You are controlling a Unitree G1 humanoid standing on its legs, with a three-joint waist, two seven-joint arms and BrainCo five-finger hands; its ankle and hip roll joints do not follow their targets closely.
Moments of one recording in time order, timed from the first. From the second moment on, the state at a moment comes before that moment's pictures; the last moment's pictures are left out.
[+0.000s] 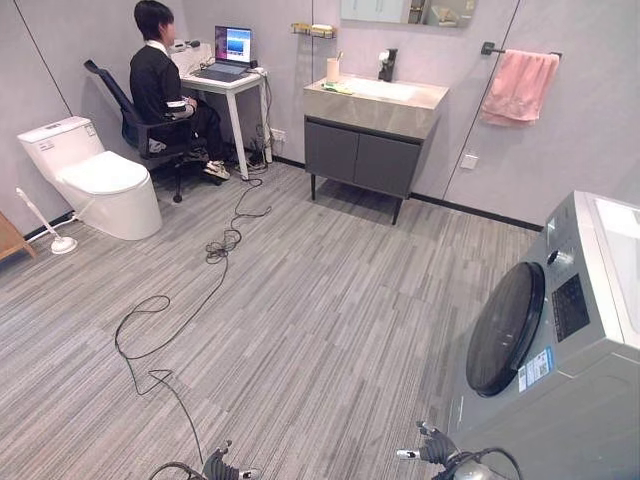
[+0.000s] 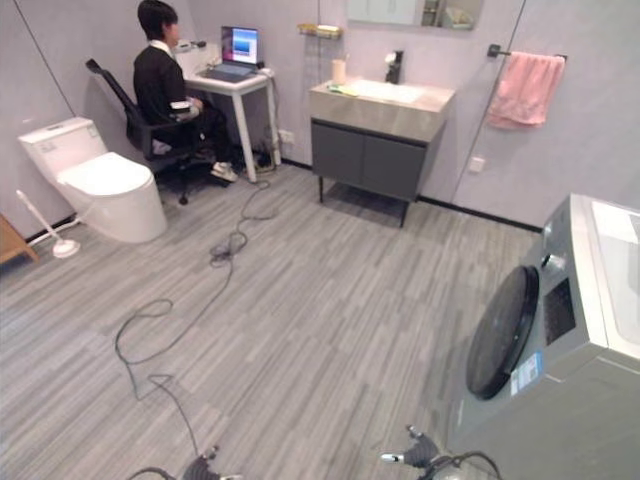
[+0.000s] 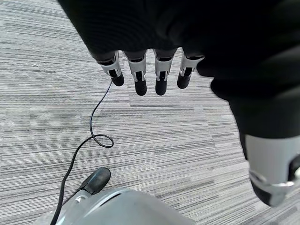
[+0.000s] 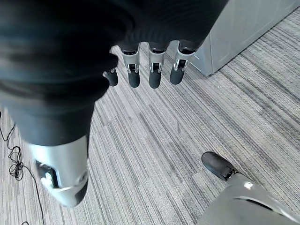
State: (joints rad) left arm 0.04 0.27 -0.36 1.20 0.12 -0.19 0.14; right arm -0.04 -0.27 0.42 1.18 0.05 -0.15 -0.04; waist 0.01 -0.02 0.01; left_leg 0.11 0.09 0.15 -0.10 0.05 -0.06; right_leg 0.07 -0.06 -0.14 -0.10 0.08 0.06
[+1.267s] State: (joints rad) left arm -0.07 0.27 -0.38 1.24 0.05 -0.19 0.13; right arm -0.09 -0.25 0.41 1.21 0.10 -0.16 -0.08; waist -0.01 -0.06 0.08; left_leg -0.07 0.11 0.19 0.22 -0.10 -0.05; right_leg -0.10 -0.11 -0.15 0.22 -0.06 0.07
